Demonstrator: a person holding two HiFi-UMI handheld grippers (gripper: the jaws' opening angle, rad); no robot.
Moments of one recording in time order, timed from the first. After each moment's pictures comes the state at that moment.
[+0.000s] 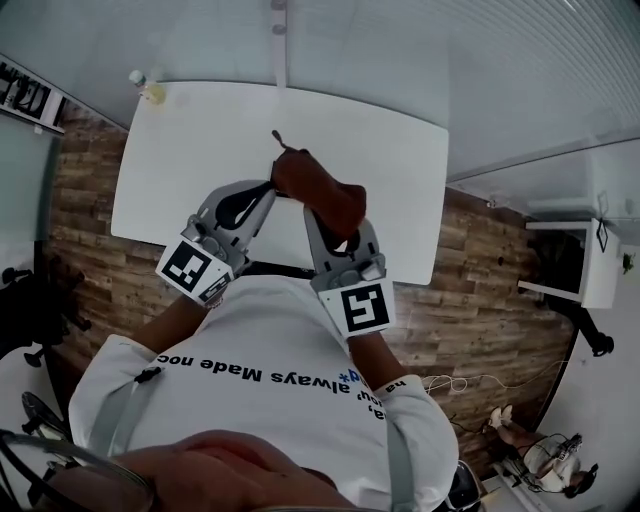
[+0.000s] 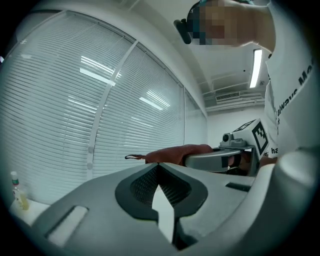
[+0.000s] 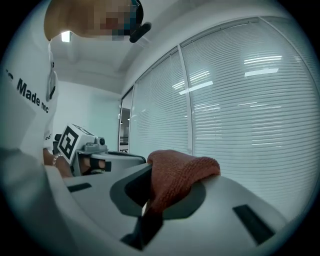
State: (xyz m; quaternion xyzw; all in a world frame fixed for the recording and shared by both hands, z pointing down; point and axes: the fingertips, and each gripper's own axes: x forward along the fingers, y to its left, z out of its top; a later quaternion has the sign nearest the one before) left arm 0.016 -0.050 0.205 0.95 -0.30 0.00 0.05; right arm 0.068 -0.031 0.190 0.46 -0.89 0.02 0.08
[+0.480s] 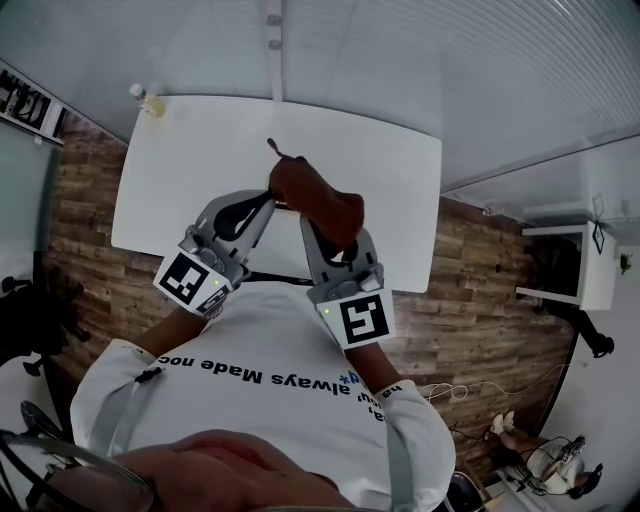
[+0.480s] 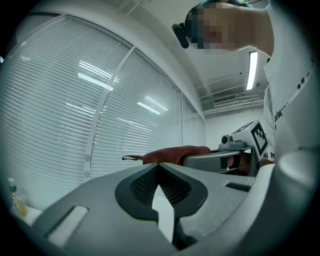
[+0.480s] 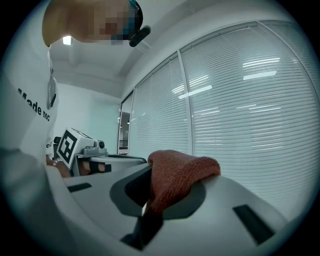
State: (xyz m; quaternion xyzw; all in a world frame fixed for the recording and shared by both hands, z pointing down) left arm 0.023 -0.046 0.175 0.95 -0.30 -0.02 0.03; right arm 0.070 -0.029 0.160 0.46 -0.89 0.01 0.05
